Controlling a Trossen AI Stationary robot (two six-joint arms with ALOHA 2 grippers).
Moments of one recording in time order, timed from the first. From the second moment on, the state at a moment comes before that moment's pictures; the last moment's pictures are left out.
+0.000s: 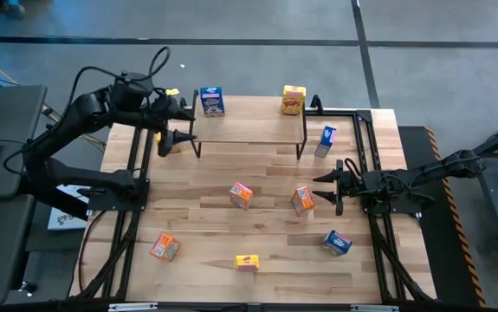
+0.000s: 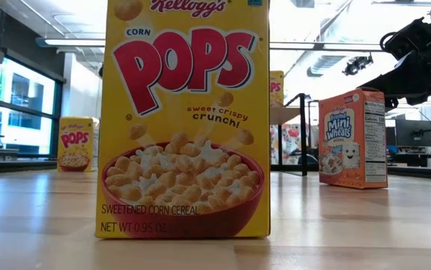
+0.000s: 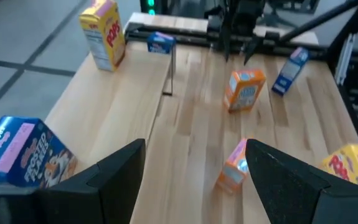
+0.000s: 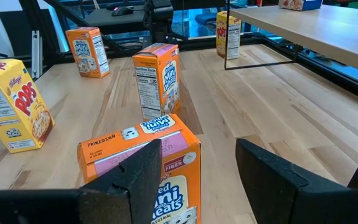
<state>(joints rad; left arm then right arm) 0.46 1.06 1.44 -0.96 0.26 0.16 0.23 0.33 0.01 0.12 0.32 0.13</state>
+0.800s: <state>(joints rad) 0.23 1.03 1.09 -0.57 0.01 -0.01 0.23 0.33 0.01 0.12 0.32 0.13</state>
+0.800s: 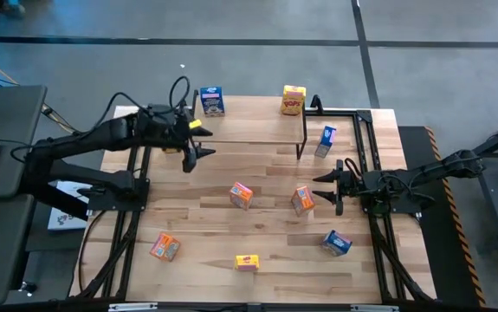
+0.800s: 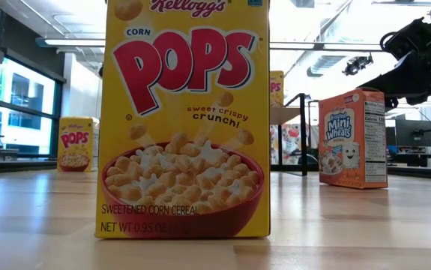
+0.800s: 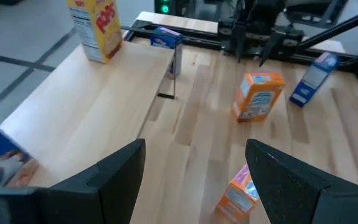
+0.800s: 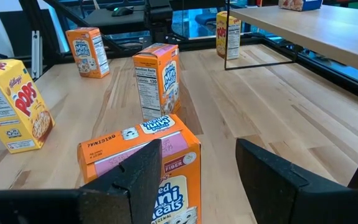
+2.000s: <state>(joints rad) -0.13 1.03 0.83 -0.43 -0.46 -0.34 0.23 0.33 0.01 0.14 0.21 0.12</state>
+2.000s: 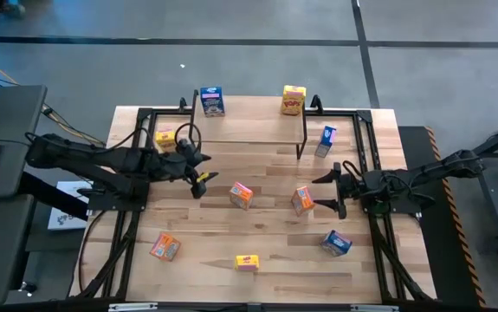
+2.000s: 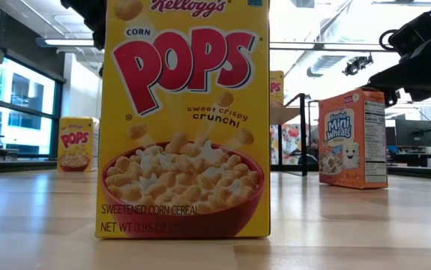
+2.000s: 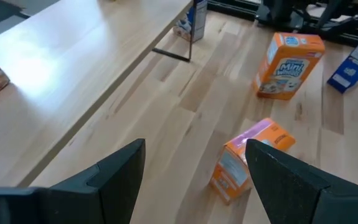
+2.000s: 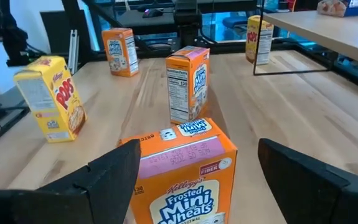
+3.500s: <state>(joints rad) -0.12 1.03 0.84 -0.41 -0.49 -0.28 0.18 1.13 1.04 -1.00 0.31 1.17</state>
